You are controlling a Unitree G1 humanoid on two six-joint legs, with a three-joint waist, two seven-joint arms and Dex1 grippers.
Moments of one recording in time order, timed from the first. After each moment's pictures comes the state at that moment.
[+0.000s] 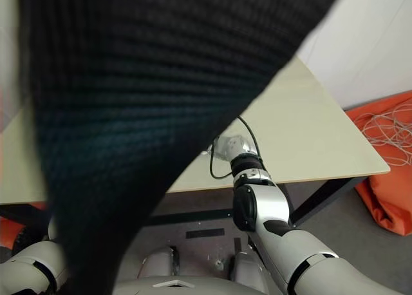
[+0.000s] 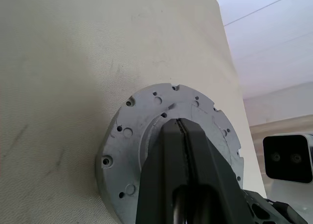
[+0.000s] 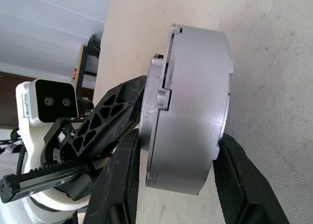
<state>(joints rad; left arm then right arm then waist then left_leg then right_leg) -0.76 0.23 0.47 0.66 -0.70 0.93 -0.31 -0.99 0.12 -0.40 1.01 0.49 0.74 0.39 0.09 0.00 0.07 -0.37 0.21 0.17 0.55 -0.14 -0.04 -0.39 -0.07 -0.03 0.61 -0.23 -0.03</state>
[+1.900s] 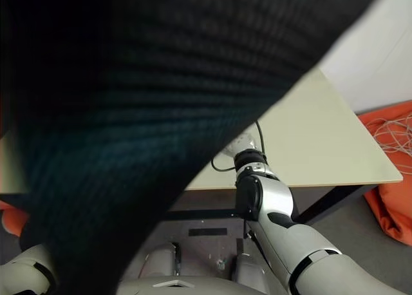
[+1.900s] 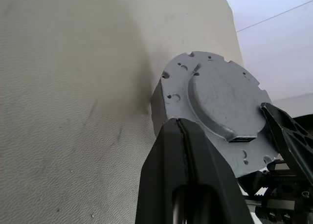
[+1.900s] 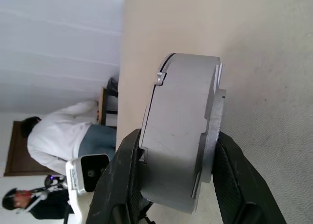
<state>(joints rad) -0.74 0.22 0.47 0.67 -0.68 0.92 -0.34 -1.05 0.07 -0.61 1.13 0.63 0.62 0.29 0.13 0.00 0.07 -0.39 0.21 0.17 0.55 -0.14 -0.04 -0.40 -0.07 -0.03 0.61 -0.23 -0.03</state>
